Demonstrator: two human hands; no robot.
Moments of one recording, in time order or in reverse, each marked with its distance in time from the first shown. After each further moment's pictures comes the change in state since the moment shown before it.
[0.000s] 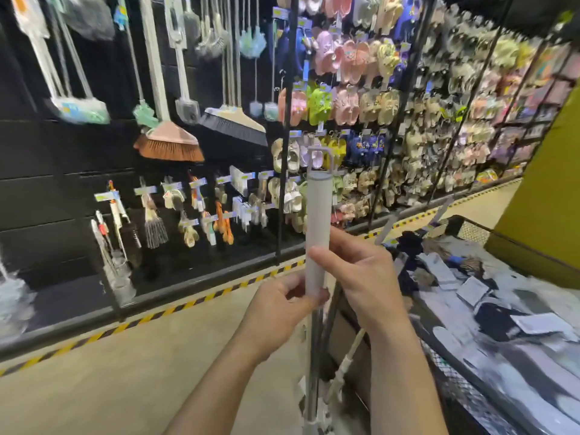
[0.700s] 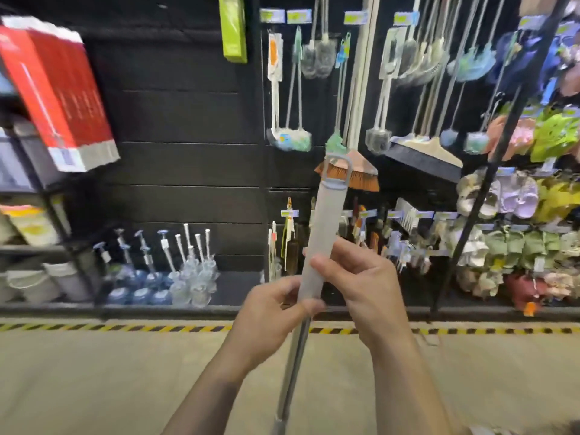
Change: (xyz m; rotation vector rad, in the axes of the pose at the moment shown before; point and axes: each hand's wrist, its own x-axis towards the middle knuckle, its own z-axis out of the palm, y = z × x) left_hand -0.045 -0.036 -0.385 0.242 0.481 -0.030; right_hand 0.115 0.013 0.386 0.292 -0.497 -0.020
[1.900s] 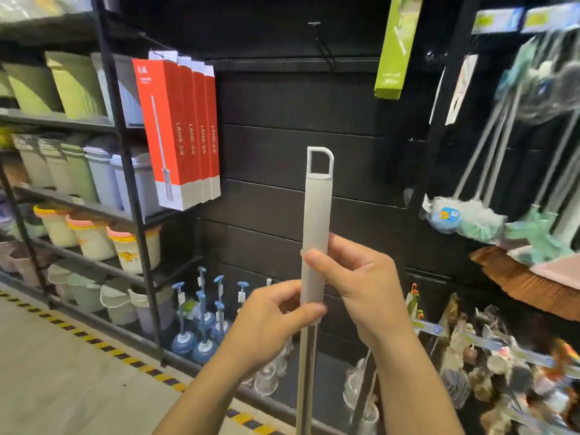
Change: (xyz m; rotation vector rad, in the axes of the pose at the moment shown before) left_hand 0.345 -0.171 -0.363 0.081 0.357 -0.071; right_hand 0.483 0.160 0.297 -0.058 -0.285 -0.128
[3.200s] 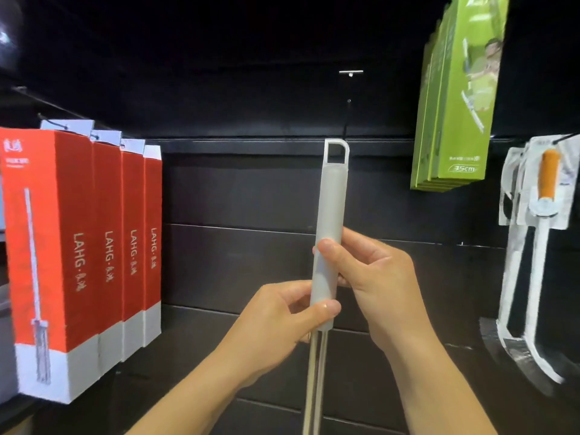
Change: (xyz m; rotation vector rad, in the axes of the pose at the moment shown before) left_hand 0.512 -0.050 -0.171 0.036 -0.103 0.284; right_hand 0.496 0.111 0.090 0.009 0.265 -0.221
